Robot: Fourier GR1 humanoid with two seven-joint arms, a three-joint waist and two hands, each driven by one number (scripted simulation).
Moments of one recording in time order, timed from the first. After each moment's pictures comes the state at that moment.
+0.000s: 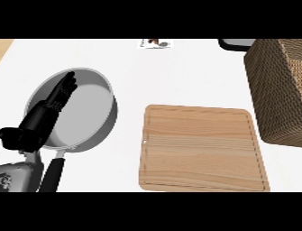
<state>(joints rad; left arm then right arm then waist) -0.17 0.16 0.07 -1.59 -0.09 -0.24 0.02 -0.55 -0.40 -0.50 -1.88 0.37 0.28 0.55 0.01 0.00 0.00</state>
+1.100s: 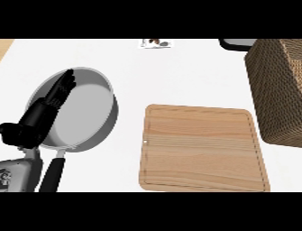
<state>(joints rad) -0.19 0.16 0.09 -1.57 -0.09 -0.25 0.01 -0.62 -0.58 -0.58 -1.06 0.39 -0.02 -0.12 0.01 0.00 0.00</state>
